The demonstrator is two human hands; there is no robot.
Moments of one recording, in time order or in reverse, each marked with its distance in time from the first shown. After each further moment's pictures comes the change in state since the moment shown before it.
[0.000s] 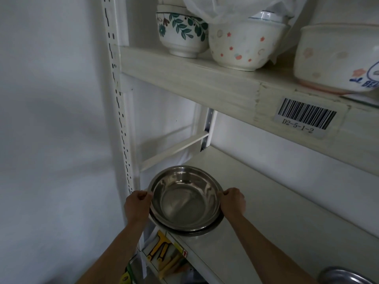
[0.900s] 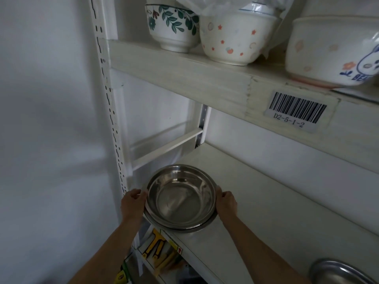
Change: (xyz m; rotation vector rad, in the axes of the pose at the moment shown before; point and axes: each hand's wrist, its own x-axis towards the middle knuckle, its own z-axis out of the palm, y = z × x) left_hand 0.009 -0.012 0.011 -0.142 -0.077 -0.089; right_hand -0.002 0.018 0.010 0.182 -0.078 0.104
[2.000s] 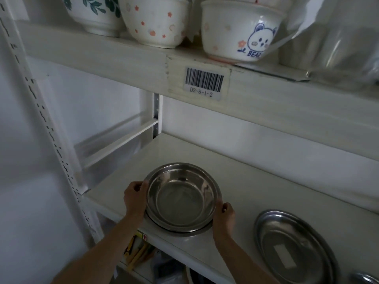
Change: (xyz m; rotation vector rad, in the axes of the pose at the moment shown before) left_hand -0.057 -0.006 0.096 0.006 -0.230 0.146; right_hand -0.075 0.094 -0.077 0.432 0.398 0.091
